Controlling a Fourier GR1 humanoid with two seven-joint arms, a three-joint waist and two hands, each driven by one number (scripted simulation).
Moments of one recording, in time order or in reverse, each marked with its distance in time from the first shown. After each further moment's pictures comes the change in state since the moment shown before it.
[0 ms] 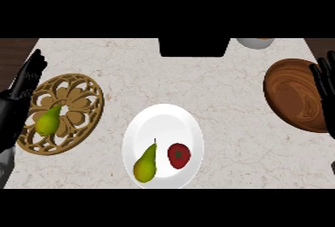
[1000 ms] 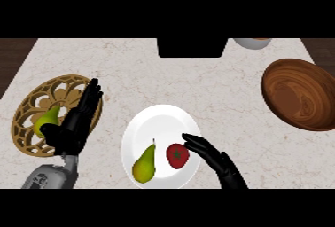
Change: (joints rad) left arm 0.035 -0.324 -0.120 0.112 0.090 0.086 0.222; right arm 0.195 0.316 0.654 -0.135 0.620 -0.249 -0.140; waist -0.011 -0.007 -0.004
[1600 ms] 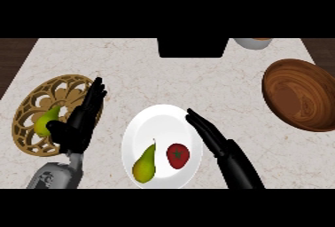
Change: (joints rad) left arm -0.015 -0.040 0.008 0.006 -0.028 -0.004 0.024; right arm -0.137 -0.041 -0.018 -0.246 0.216 0.109 0.644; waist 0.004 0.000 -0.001
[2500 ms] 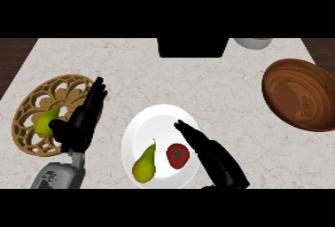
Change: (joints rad) left arm 0.003 -0.058 0.054 0.011 -0.060 -0.047 0.005; right arm -0.009 0.070 -0.005 0.173 0.048 0.257 0.159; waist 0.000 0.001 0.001
